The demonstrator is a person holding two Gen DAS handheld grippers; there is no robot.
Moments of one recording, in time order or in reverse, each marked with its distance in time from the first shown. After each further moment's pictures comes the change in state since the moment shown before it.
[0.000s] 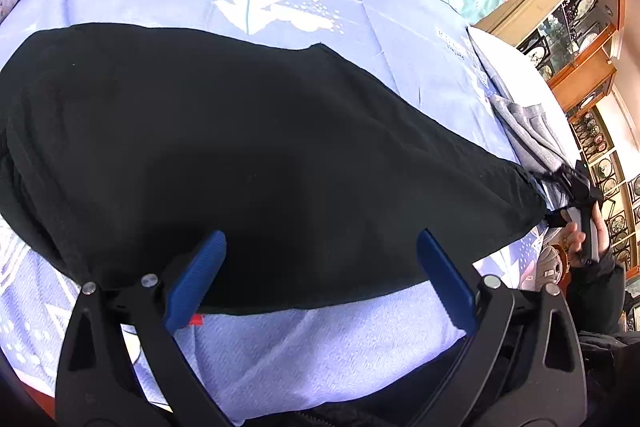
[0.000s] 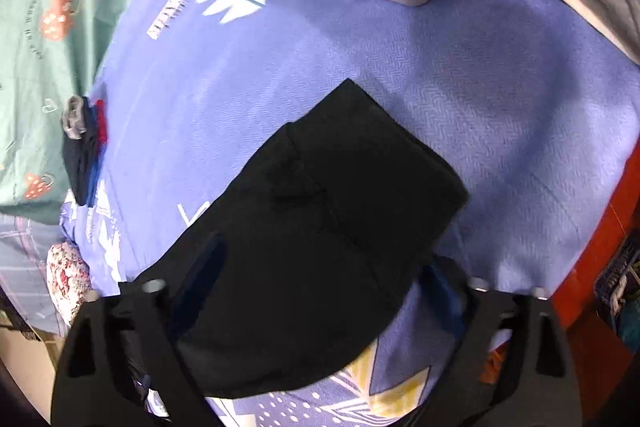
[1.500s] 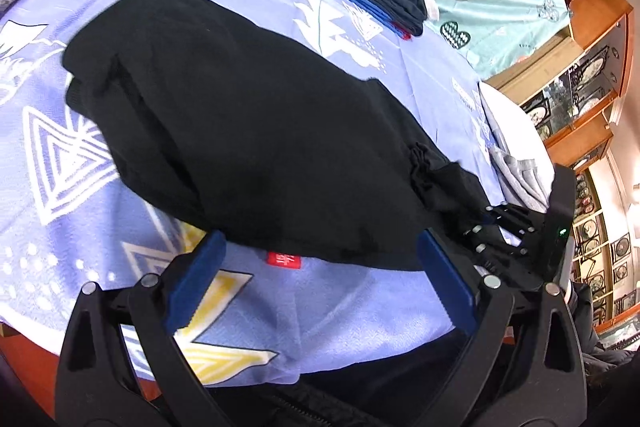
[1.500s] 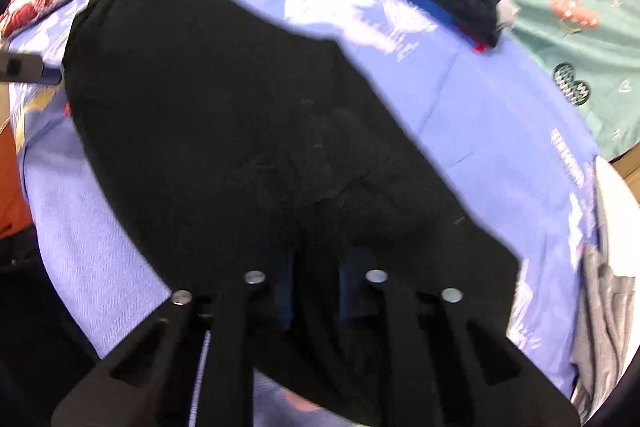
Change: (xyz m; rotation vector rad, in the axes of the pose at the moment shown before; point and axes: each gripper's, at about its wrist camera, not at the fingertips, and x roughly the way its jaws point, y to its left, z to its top) left arm -0.056 0.064 -0.041 -0.181 -0.127 -0.038; right arm 0.109 0.294 -0.287 -1.491 -0.125 -0.180
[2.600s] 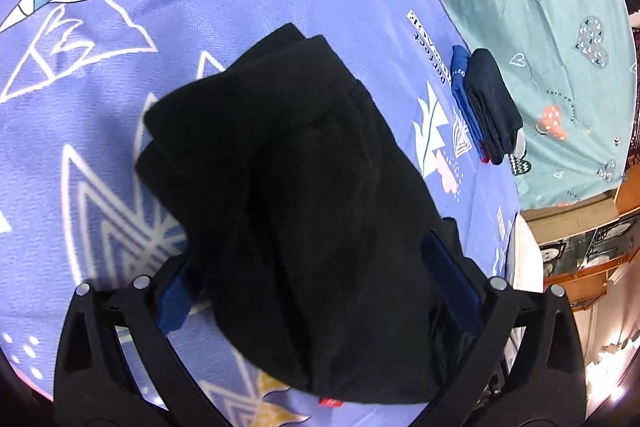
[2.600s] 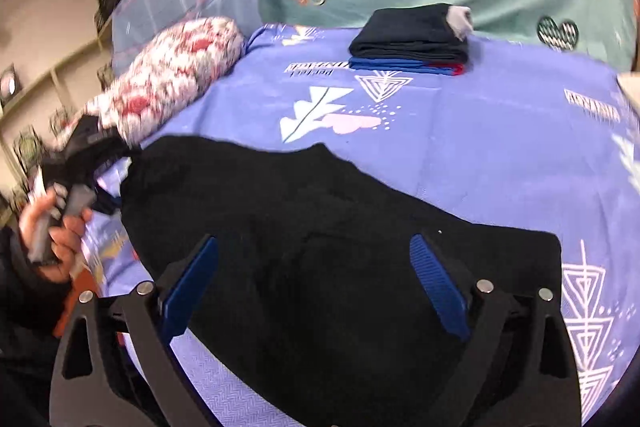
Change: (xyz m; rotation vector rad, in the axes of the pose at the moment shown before) left arm 0.018 0.085 0.067 -0.455 -0.113 0.071; right arm -0.021 -0.065 -0.035 0.398 -0.377 0.302
